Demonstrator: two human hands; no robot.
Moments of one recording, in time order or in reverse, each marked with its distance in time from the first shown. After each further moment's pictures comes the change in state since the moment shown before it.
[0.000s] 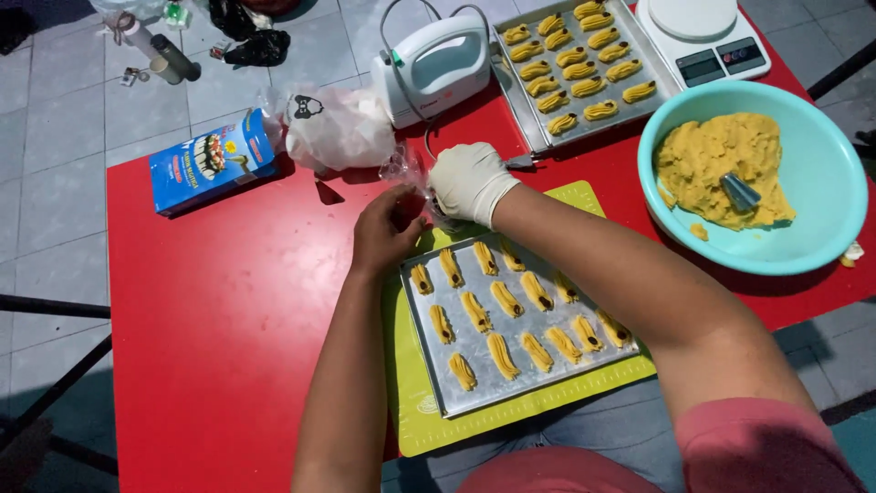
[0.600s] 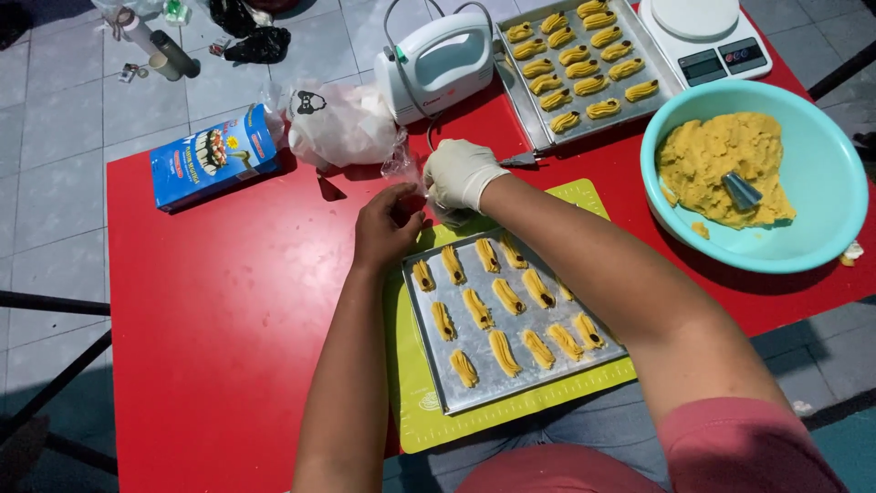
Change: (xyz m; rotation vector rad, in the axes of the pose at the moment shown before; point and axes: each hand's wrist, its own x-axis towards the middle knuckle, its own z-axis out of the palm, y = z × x) left_hand 0.004 -0.010 0.005 -0.111 0.032 0.016; right_hand 0.008 -0.007 -0.012 0.300 -0.149 0.144
